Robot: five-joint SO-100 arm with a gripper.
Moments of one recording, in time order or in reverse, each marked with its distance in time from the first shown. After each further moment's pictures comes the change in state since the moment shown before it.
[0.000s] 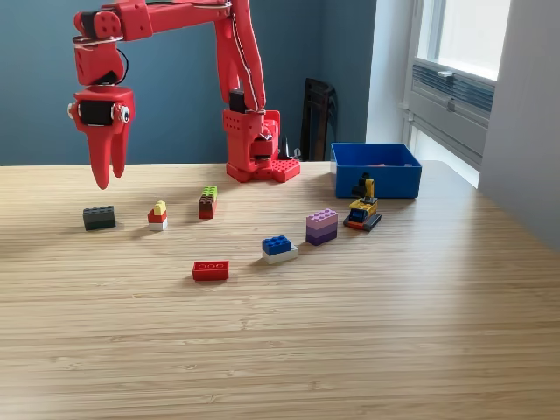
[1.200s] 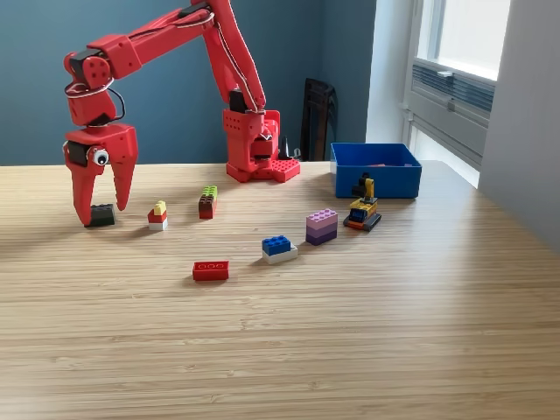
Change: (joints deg) arm 0.3 -13.7 -2.5 -7.0 27.2
